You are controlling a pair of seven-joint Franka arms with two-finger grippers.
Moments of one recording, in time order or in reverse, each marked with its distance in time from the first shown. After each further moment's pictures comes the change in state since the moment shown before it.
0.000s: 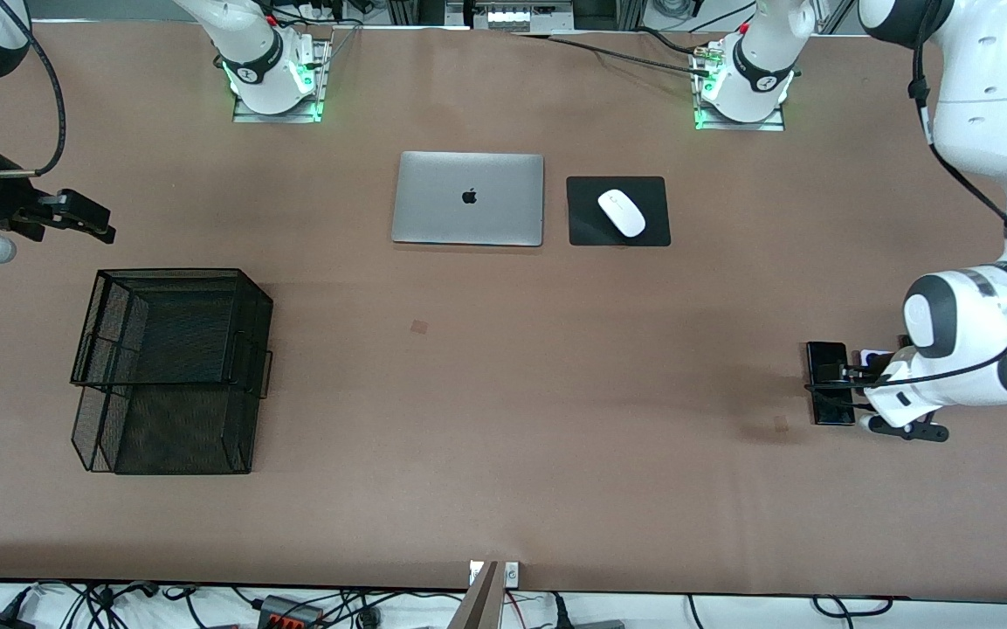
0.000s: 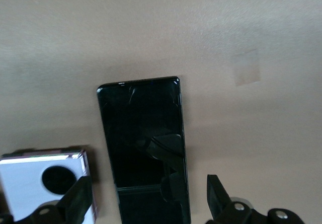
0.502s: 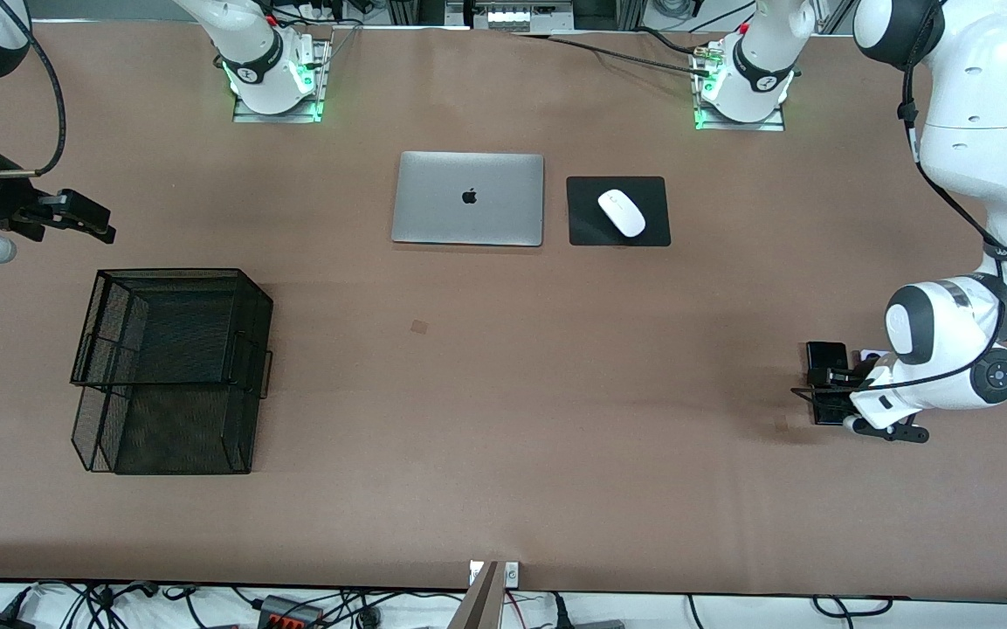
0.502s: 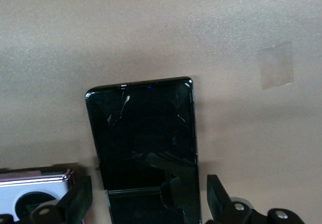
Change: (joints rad) left arm 0.010 0.048 -0.001 0.000 0.000 0.044 0.012; right arm 0.000 0.000 0.000 0.000 0.000 0.000 0.000
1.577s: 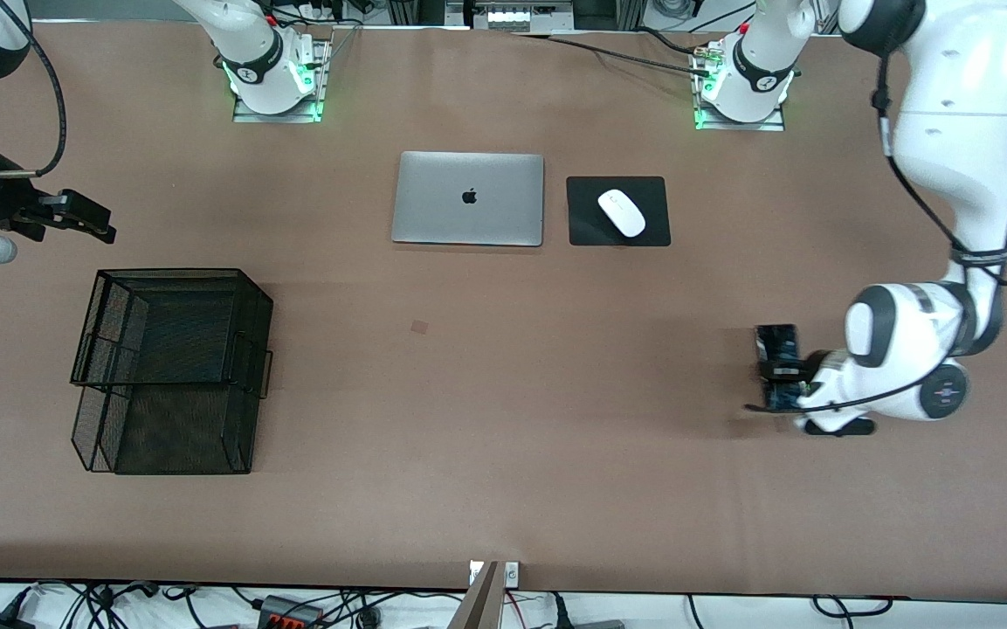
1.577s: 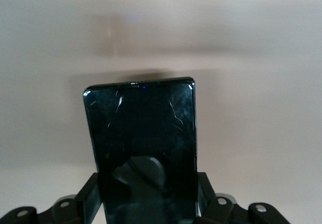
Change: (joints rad) left arm -0.123 -0.044 -0.101 0.068 -0.083 -0.276 -0.367; right arm 0.000 0.000 0.000 -0.003 0.000 0.000 0.000
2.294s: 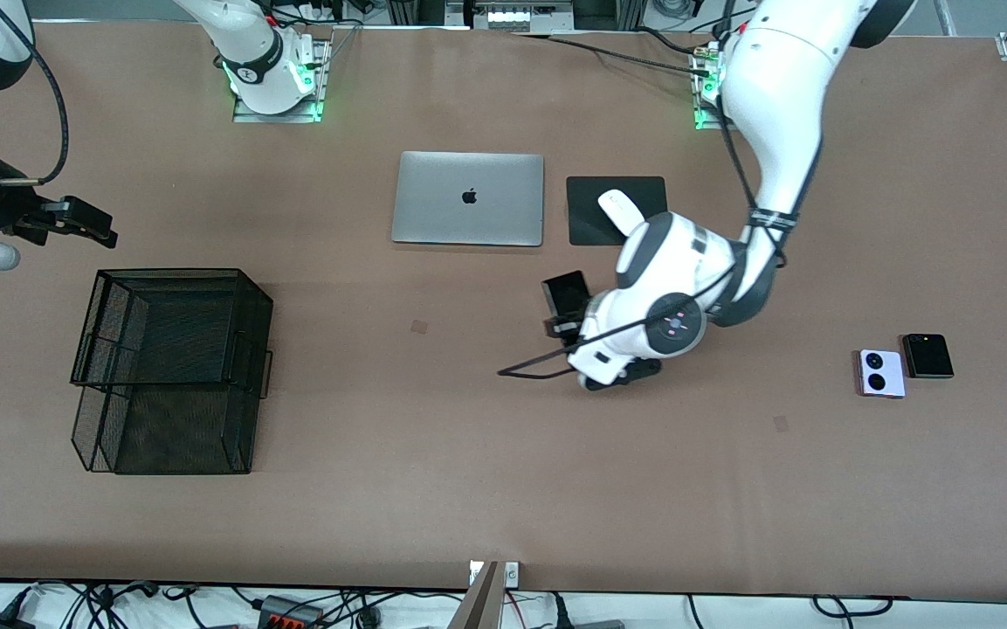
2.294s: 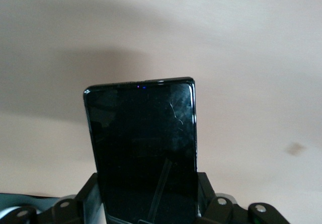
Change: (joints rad) left arm -0.460 0.013 0.004 0.165 -0.264 0.035 -0.609; right arm -0.003 0.016 -0.005 -0.004 0.000 0.011 0.000
